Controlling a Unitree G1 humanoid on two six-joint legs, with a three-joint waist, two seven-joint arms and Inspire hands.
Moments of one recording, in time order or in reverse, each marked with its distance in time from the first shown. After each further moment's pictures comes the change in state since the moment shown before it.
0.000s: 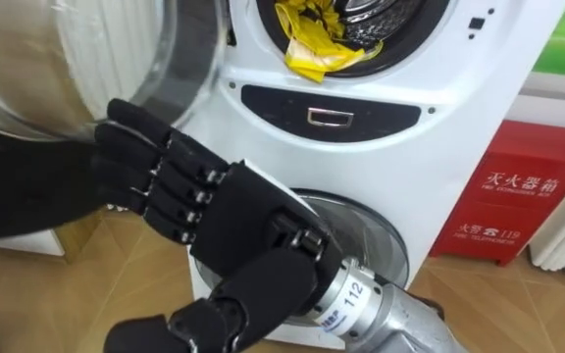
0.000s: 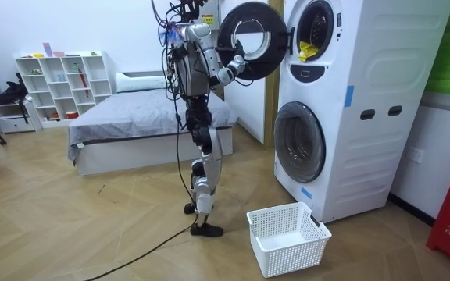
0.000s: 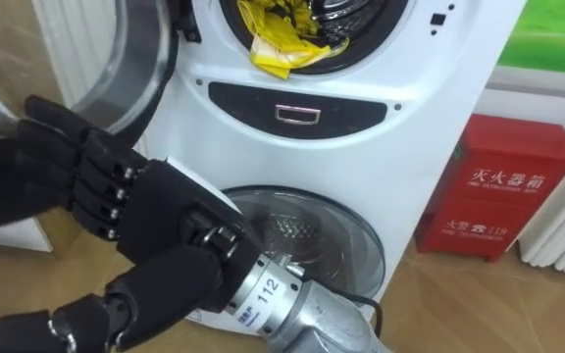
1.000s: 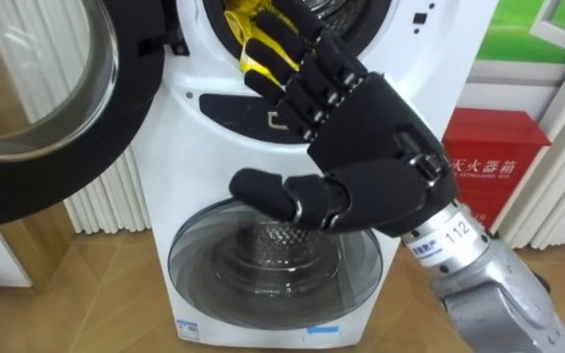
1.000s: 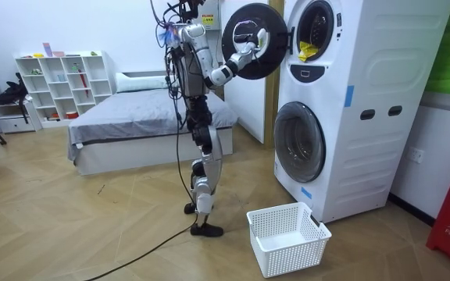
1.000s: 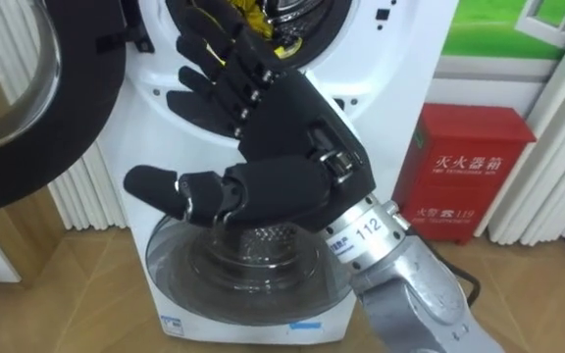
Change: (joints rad) left arm 0.061 -0.010 0.098 0.030 0.001 -0.025 0.002; right arm 0.000 -0.084 -0.294 -0.112 -0.105 -0.017 -0.161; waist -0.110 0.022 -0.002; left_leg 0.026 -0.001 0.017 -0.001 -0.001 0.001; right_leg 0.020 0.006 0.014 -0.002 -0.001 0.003
